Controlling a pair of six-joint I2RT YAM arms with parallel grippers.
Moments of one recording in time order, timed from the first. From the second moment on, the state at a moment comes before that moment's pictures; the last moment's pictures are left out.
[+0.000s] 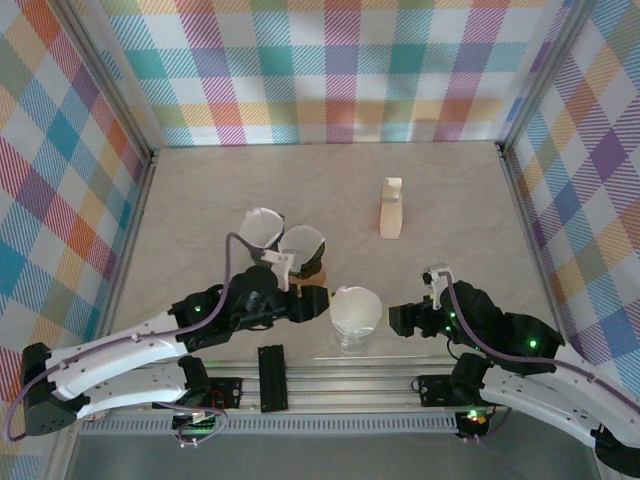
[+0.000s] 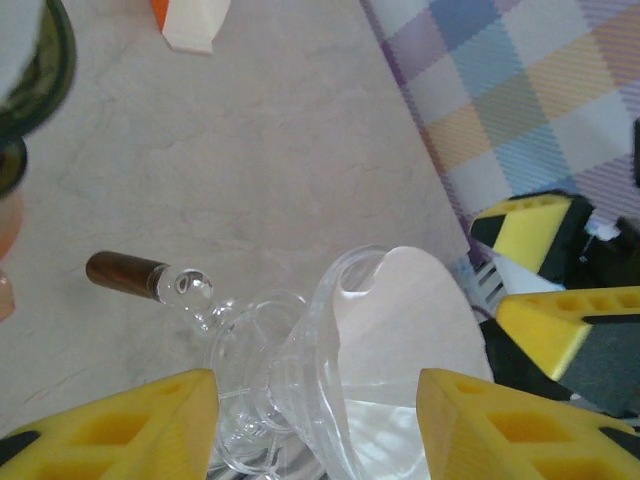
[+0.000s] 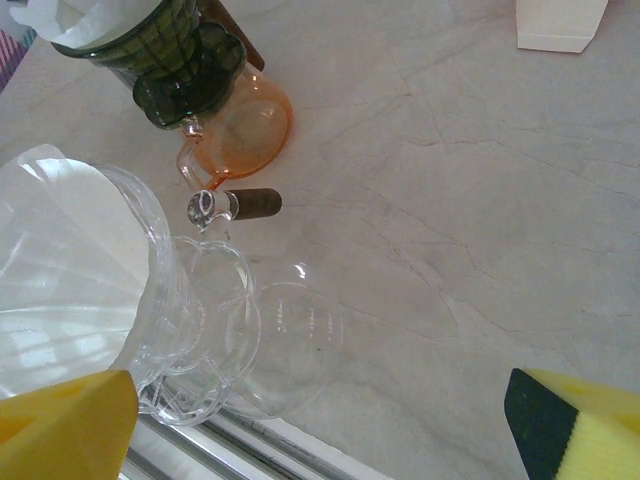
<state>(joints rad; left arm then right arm) -1.10 0.88 0.76 -0.35 -0.06 -0.86 0.99 0.48 0.73 -0.95 0.20 0.61</state>
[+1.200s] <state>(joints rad) -1.06 0.49 0.52 -0.89 -0.54 -1.16 0.99 0.43 0.46 -0.95 0.20 0.92</state>
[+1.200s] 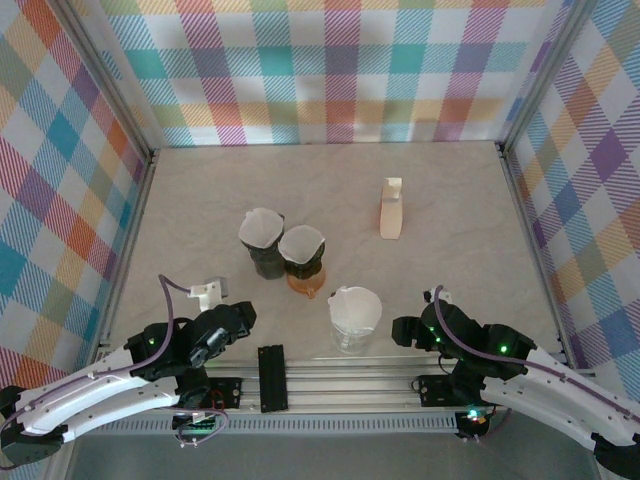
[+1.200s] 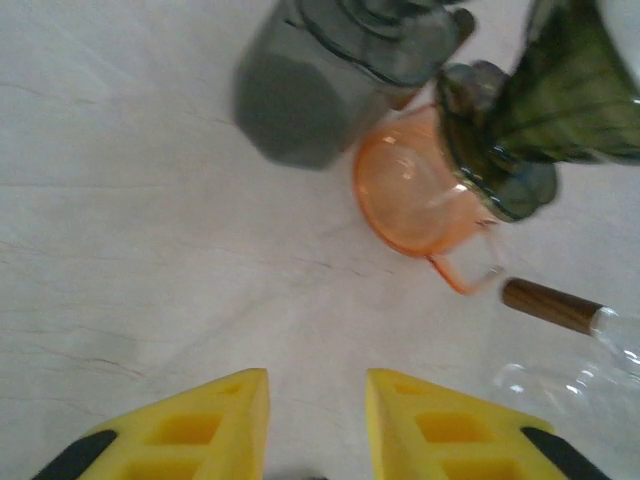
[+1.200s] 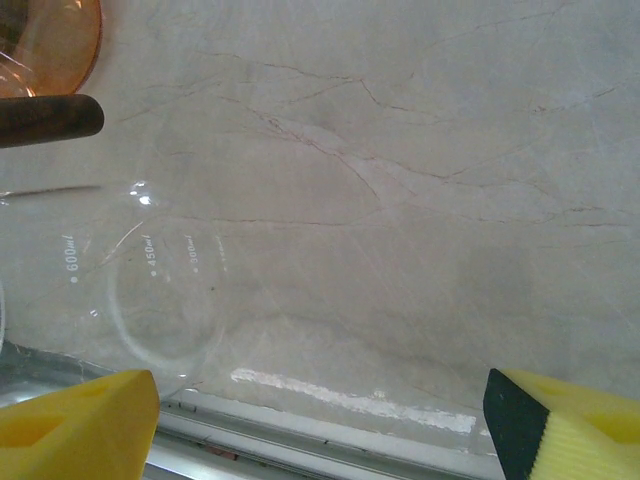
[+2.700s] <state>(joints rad) -0.18 1.42 0.44 0.30 0.11 -1.05 0.99 0.40 0.47 -0.92 0.22 0.86</state>
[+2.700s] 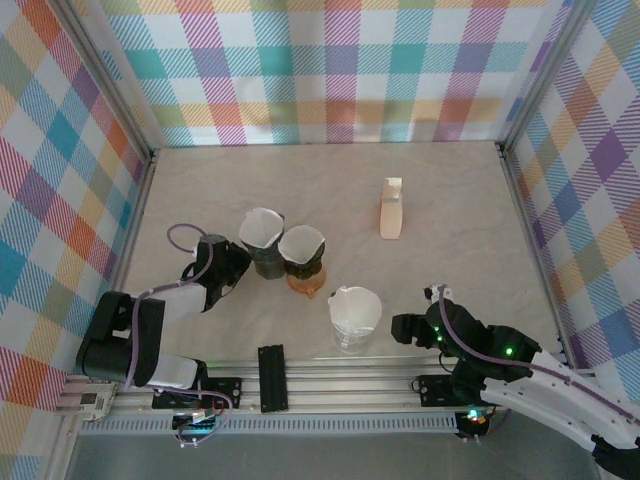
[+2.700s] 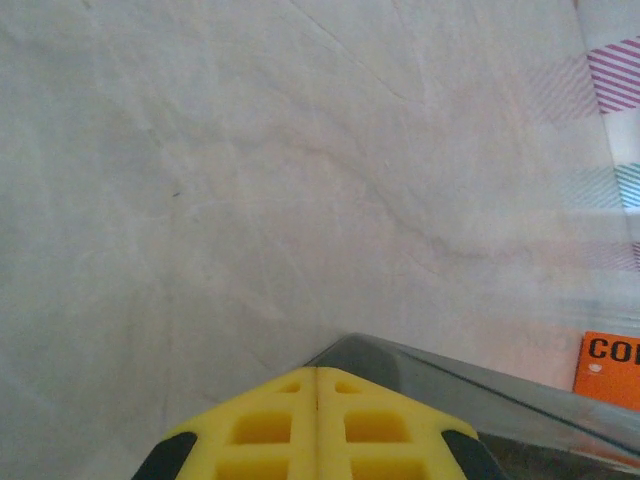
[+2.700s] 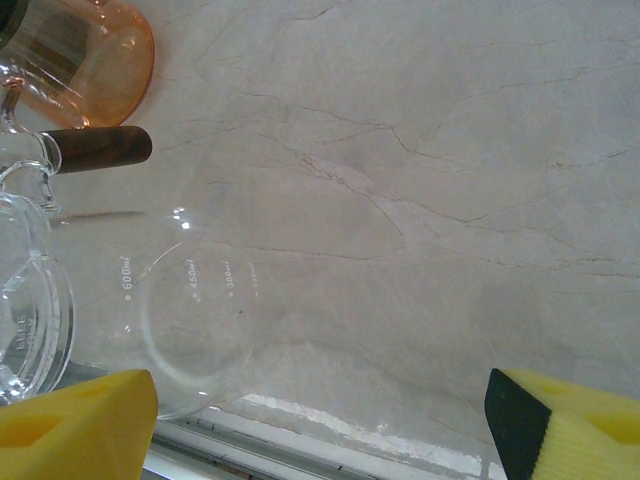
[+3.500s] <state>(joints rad) -0.31 1.62 0.54 0.42 0.17 -1.05 0.99 0.49 0.48 -0.87 0.22 0.85</state>
